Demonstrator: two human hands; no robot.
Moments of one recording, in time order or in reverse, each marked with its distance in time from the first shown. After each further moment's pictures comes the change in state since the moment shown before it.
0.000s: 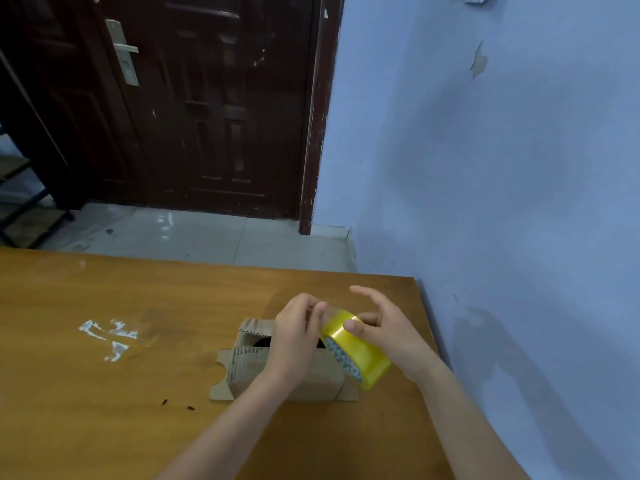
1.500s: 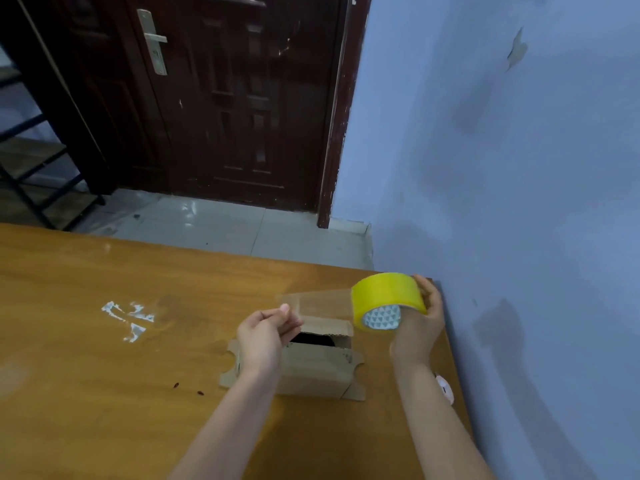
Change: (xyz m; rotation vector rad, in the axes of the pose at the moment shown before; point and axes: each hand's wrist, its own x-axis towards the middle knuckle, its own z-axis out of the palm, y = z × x) left_hand -0.002 -0.007 -0.023 -0.743 0.399 -0.814; right_hand 0.037 0.029 0.007 0.446 0.837 -0.268
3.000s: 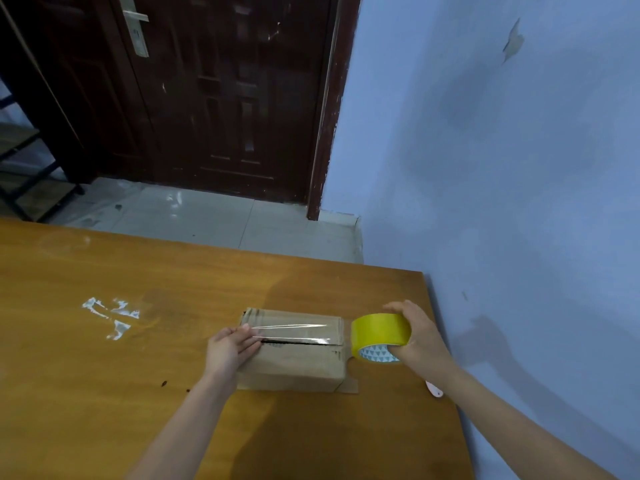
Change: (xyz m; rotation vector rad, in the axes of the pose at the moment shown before) left_hand 0.067 -0.038 -0.062 0.044 -0.035 -0.145; right_hand 0.028 0.007 -0.064 -0.934 -0.805 -0.273
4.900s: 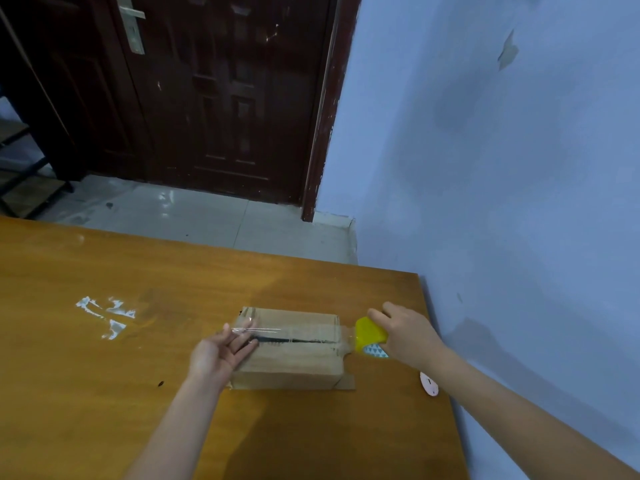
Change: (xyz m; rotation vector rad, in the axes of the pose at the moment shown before) left_hand 0.017 0.005 -0.022 -0.341 -0.133 -0.171; right_hand 0.018 -0.014 0.004 -0.803 -0.152 -0.286
